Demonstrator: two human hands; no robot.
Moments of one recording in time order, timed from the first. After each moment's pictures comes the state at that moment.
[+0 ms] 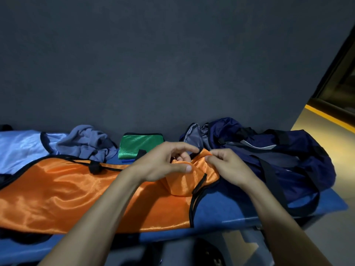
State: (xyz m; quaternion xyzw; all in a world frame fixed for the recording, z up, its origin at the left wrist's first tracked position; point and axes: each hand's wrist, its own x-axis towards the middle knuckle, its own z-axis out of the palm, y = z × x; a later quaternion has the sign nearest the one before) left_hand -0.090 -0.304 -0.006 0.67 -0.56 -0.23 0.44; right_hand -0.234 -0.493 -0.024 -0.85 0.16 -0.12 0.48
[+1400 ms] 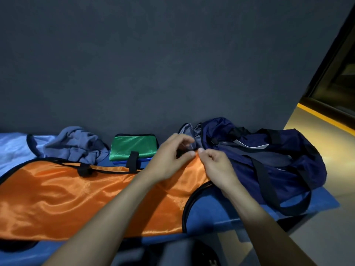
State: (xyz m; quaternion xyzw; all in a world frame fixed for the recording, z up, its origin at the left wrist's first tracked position) left_hand -0.093 -0.357 -0.042 0.70 -0.54 0.02 0.47; right_hand -0.227 -0.478 -0.041 -0.80 0.24 -0.23 0.50
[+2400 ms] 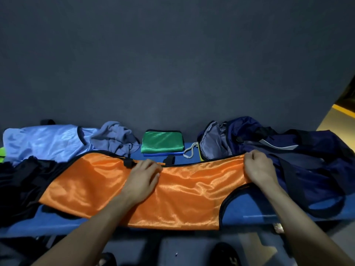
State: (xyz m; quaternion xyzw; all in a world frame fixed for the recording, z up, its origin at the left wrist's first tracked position) left_hand -0.047 -0.206 -0.138 0.87 -0.44 0.10 0.21; right_hand -0.242 -0.507 -0.052 -0.83 0.42 -0.21 0.29
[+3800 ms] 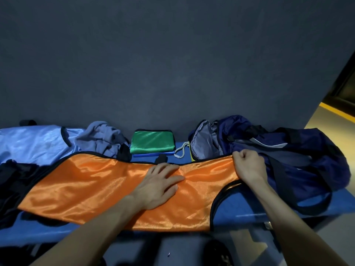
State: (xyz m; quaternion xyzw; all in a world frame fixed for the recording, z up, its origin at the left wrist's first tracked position) left_hand -0.075 -0.256 -0.136 0.79 -0.59 0.05 0.13; right_hand -0.241 -0.505 -0.049 -0.82 0.42 -0.26 0.30
